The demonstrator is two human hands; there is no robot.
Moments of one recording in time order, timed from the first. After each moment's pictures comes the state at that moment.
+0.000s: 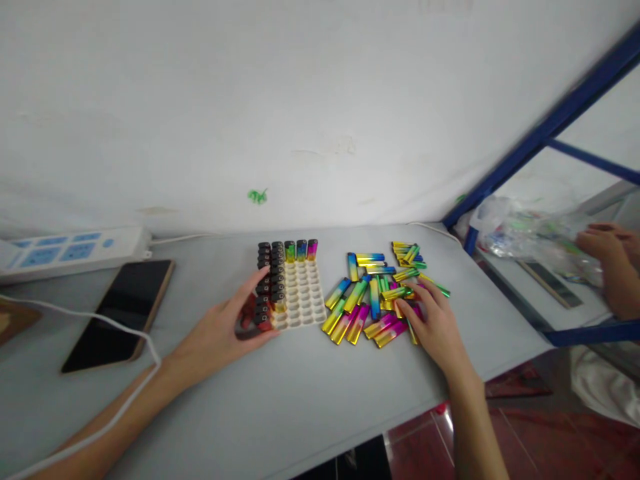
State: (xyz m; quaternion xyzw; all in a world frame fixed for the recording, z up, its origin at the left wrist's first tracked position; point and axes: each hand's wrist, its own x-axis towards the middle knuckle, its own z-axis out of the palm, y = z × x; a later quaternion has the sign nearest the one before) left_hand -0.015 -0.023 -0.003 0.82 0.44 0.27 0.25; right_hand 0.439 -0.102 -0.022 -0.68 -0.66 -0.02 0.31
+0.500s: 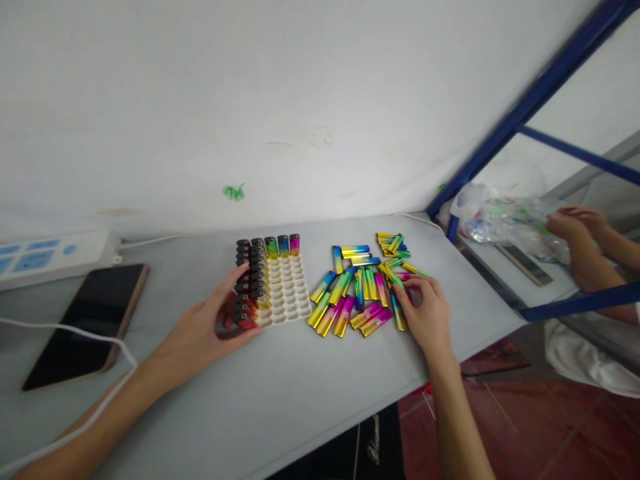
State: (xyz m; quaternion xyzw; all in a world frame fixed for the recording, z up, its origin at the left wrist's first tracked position) left_hand -0.013 -0.022 0.003 0.82 0.46 0.26 0.23; right_hand 0.431 -0.104 -0.014 -0.72 -0.56 -0.06 0.40
